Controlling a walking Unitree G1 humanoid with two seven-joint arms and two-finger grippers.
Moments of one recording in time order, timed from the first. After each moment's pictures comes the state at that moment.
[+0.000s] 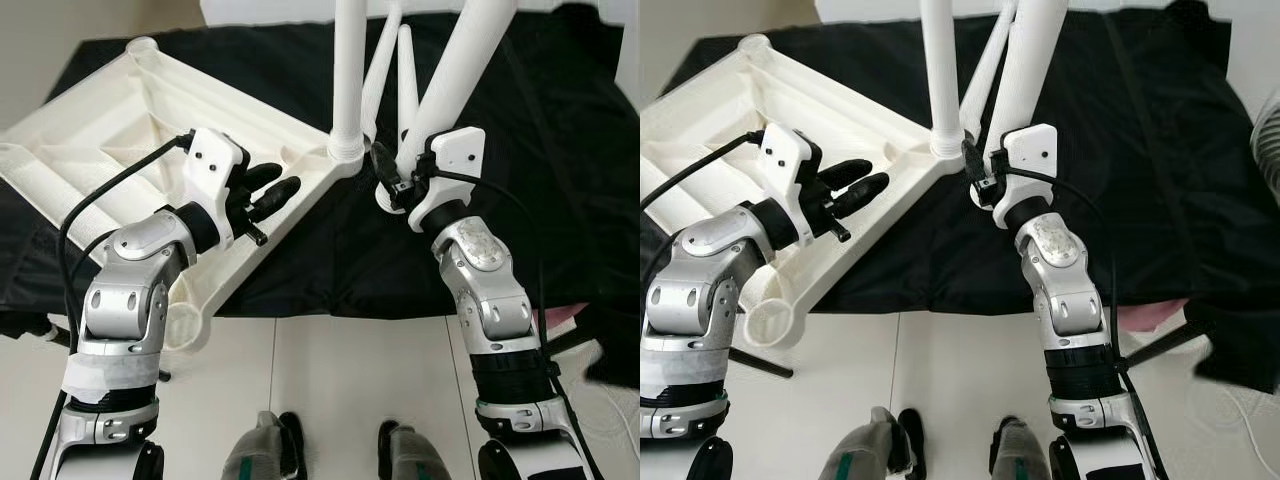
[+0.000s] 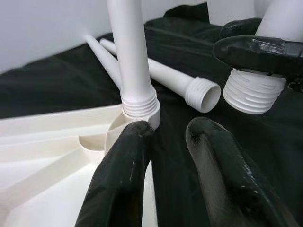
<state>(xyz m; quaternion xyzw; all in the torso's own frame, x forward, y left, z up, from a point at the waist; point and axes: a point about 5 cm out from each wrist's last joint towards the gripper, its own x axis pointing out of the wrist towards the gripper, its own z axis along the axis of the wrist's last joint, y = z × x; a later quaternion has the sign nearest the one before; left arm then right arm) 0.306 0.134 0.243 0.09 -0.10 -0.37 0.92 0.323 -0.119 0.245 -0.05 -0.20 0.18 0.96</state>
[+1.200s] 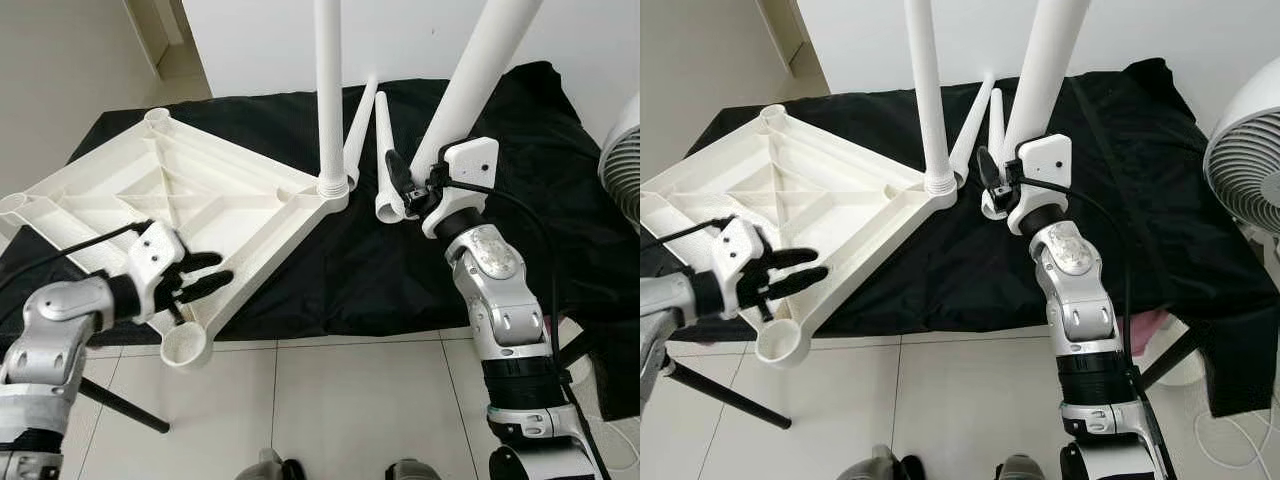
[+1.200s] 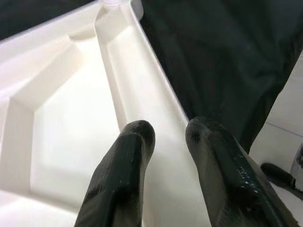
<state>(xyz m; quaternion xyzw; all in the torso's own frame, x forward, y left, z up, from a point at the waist) 0.291 0.224 0.151 0.21 0.06 -0.43 0.88 0.321 -0.138 0.240 -0.08 -0.19 0.16 0.97</state>
